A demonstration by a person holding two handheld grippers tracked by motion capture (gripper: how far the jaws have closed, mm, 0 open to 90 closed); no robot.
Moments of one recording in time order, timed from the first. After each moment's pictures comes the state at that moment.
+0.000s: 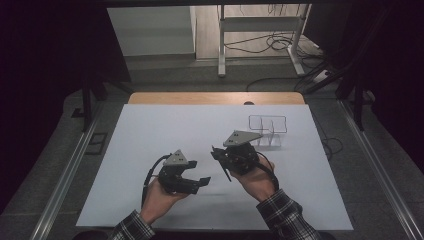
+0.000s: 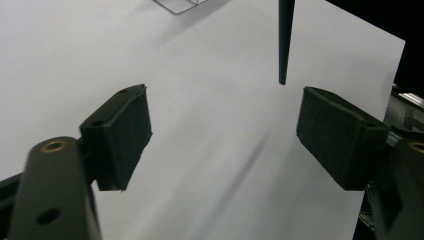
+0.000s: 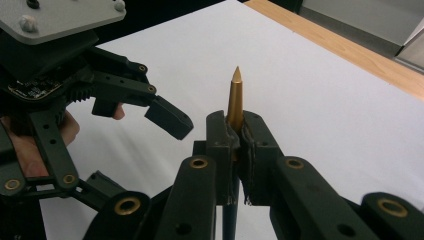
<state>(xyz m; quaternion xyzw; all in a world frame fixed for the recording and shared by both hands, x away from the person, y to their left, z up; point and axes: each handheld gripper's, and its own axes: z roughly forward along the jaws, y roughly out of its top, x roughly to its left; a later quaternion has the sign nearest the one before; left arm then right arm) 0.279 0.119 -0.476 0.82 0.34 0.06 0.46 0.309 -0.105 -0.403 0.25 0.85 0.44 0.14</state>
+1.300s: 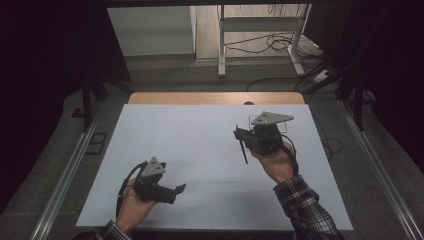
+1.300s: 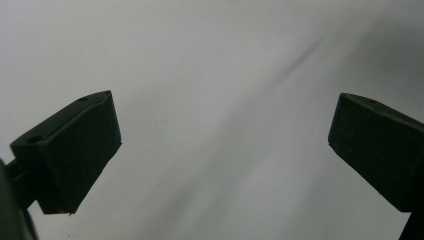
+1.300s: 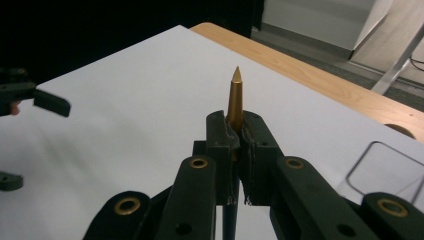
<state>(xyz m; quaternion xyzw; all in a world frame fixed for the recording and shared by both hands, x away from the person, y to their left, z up) 0.253 0.173 -0.485 0.83 0.37 0.14 0.39 0.350 -0.160 -0.382 0.31 0.81 0.46 0.17</state>
